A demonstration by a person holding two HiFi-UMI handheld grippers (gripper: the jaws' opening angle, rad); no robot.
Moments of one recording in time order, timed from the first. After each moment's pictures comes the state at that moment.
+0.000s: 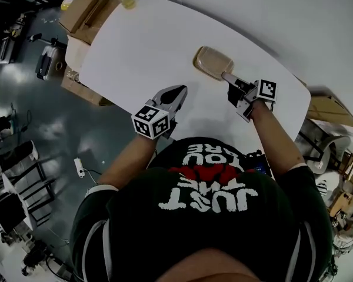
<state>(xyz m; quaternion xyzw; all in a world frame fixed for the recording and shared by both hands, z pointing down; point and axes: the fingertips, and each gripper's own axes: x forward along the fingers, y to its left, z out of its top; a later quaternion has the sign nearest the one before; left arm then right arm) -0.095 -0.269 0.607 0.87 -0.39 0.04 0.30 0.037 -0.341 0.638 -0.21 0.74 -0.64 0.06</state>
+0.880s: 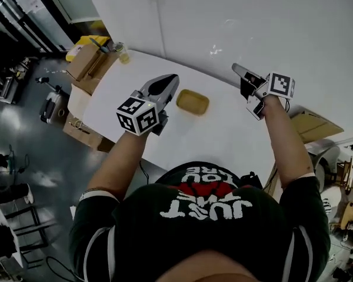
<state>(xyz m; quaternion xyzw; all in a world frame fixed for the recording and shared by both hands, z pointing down) -0.057 -0.316 0.359 0.93 -0.35 -0.04 0.12 0.133 -0.376 0.370 -0.32 0.86 -0.39 0.05</state>
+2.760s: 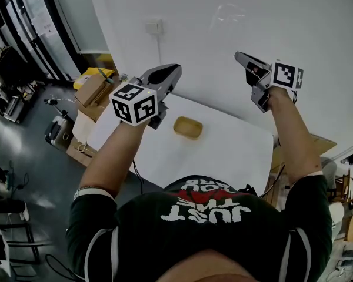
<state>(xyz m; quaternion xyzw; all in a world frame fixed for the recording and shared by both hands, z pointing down) -0.031 -0.288 0.193 0.94 -0.33 -0.05 0.00 0.138 -0.343 0.172 -0.32 0.93 -0.18 0.05</state>
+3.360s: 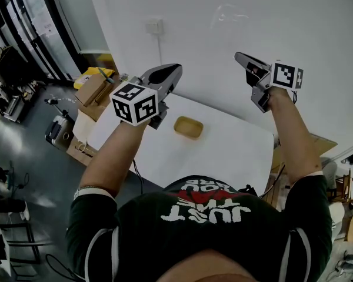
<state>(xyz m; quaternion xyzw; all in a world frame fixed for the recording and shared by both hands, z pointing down) -0.029 -0.289 0.192 0.94 -0.33 -0.05 0.00 0.138 -0.344 0.174 -0.32 0.93 -0.18 0.05</state>
